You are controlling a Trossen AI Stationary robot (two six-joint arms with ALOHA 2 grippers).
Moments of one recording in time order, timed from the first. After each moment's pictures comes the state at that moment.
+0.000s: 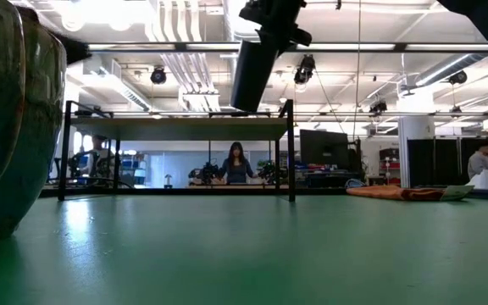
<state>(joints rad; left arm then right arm) -0.73 0.49 0.02 0.52 -0.87 -0.67 -0.29 2.01 2.32 -1.33 0.34 0.28</state>
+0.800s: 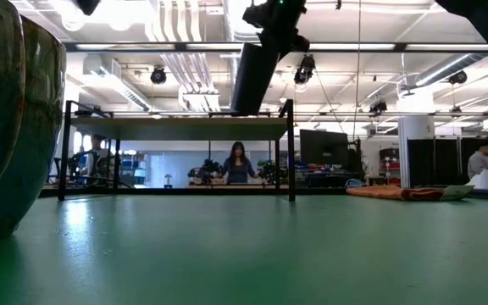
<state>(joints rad) -0.13 0.79 0.92 -0.35 -0.42 -0.37 -0.33 2.01 2.31 -1.32 0.24 0.20</state>
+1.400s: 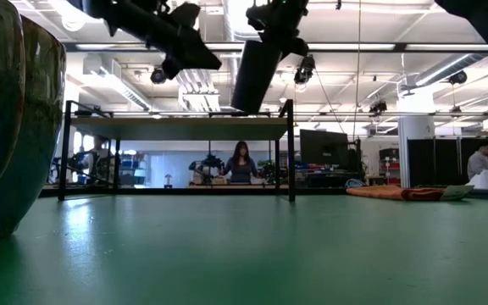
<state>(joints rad) 0.50 1.26 1.02 -0.08 0.13 -0.09 -0.36 2.01 2.31 -1.34 0.13 0.16</state>
